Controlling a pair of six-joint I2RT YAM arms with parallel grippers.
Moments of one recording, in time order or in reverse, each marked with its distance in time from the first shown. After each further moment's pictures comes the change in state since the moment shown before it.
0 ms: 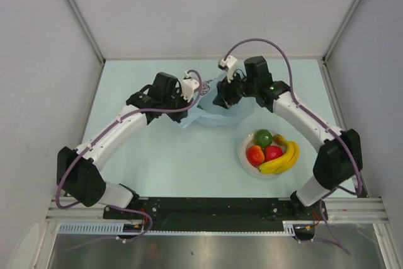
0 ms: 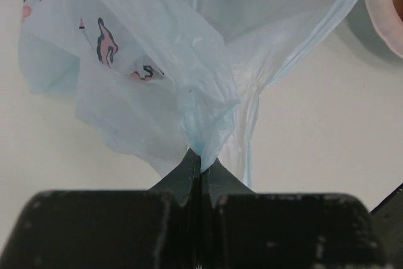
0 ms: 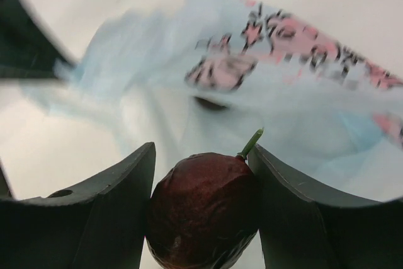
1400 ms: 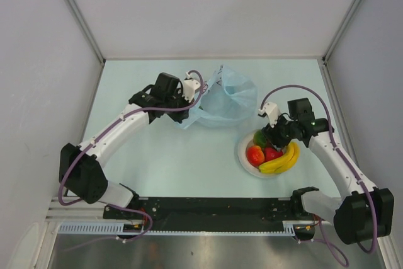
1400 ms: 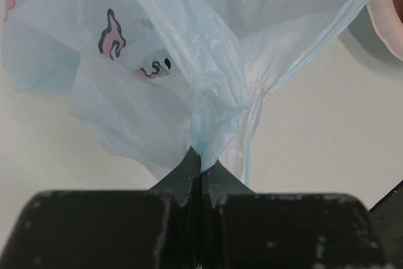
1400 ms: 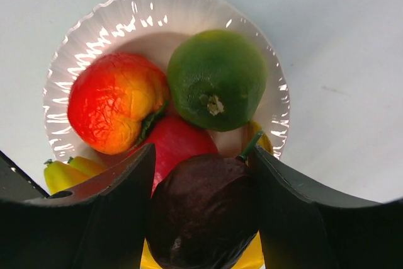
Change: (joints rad) left arm 0.000 0.028 0.005 0.013 0.005 -0.026; right arm -0.323 -0.555 -0.571 -0.465 0.097 -0.484
